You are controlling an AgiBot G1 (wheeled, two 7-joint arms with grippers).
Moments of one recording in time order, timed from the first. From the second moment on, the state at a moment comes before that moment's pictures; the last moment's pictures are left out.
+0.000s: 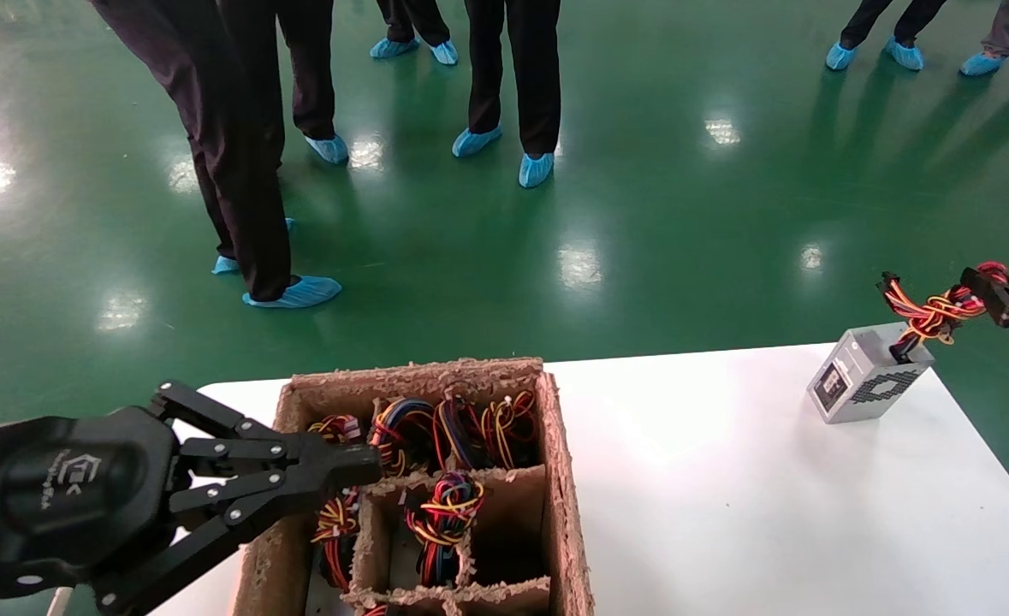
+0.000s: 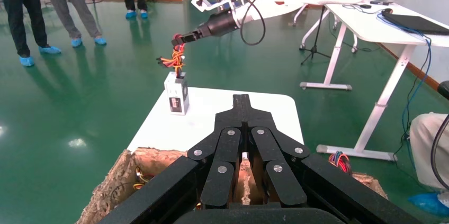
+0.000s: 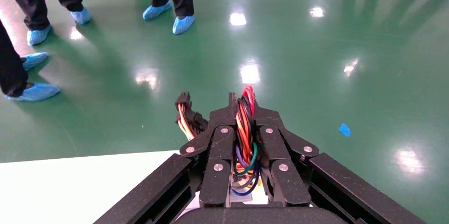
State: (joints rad) left arm -1.10 0.57 0.40 -1.26 0.64 1.45 -0.12; right arm 1.46 -0.72 -0.25 0.13 -1.18 -0.81 -0.02
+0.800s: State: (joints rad) left arm -1.10 0.57 0.40 -1.26 0.64 1.45 -0.12; right arm 1.46 -0.69 -0.26 0.14 -1.19 -0.82 0.00
